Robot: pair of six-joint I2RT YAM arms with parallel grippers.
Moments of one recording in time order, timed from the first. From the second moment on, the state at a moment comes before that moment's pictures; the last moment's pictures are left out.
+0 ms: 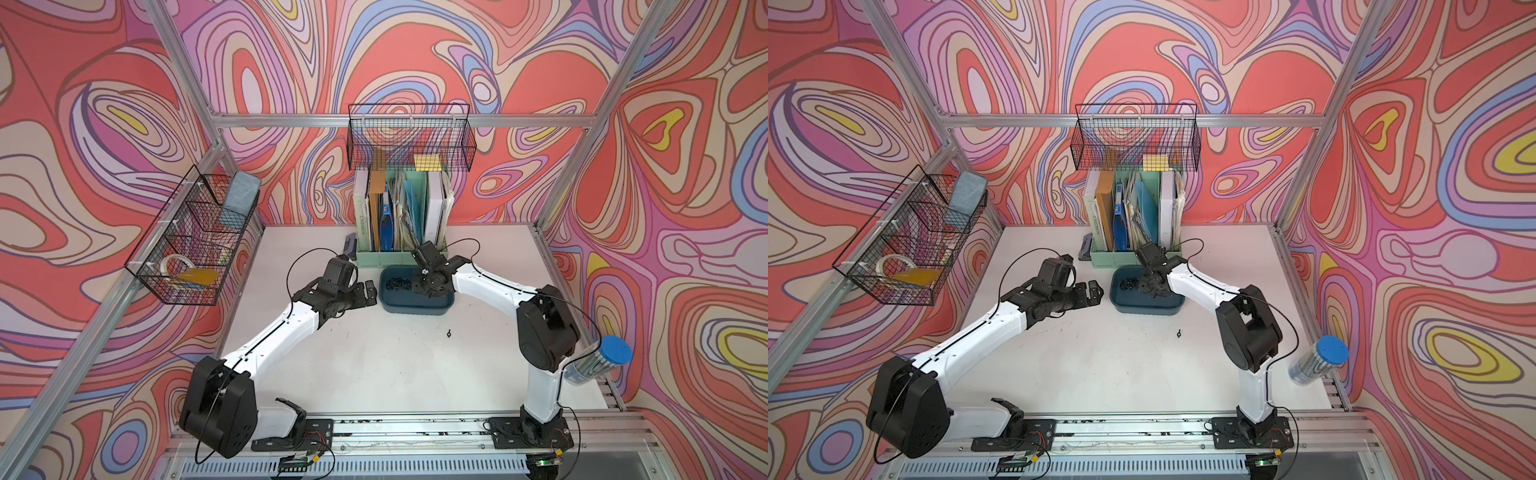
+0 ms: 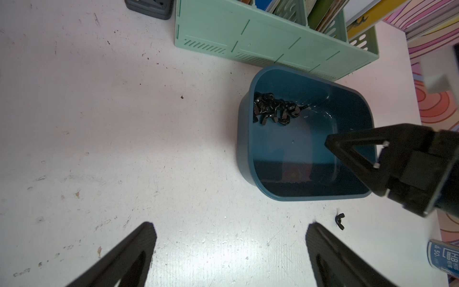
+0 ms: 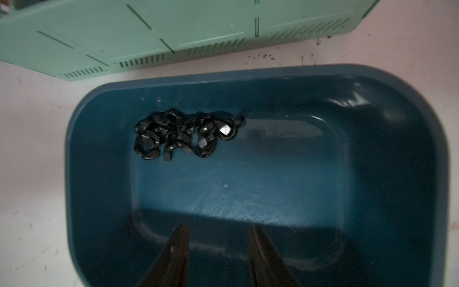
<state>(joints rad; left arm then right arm) -0.43 1.34 0.96 -0.46 0.06 -0.55 0.60 1.98 1.52 -0.64 0.10 0.68</state>
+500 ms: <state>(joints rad) -0.43 1.28 0.93 -0.46 0.12 -0.53 0.55 2.14 1.63 -0.61 0.11 0.80</state>
